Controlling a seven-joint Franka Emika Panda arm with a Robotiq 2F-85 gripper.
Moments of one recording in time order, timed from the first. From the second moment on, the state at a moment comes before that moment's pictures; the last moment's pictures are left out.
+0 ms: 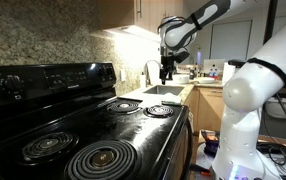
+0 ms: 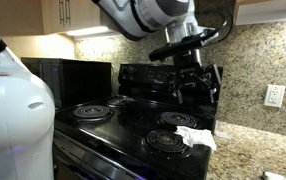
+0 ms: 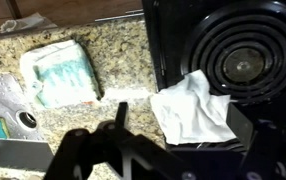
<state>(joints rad) -0.26 -0.59 -0.29 -2.60 -0.44 2.20 -0.11</state>
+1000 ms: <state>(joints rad) -0.20 -0.33 -0.14 -2.45 -0.38 2.45 0.05</state>
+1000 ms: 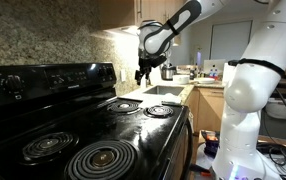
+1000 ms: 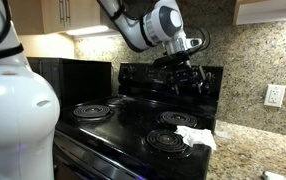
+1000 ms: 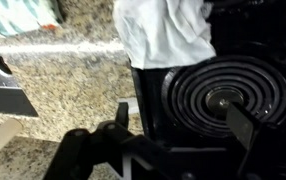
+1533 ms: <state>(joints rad) -0.18 -0.12 -0.07 -2.26 -0.39 2.37 0.15</state>
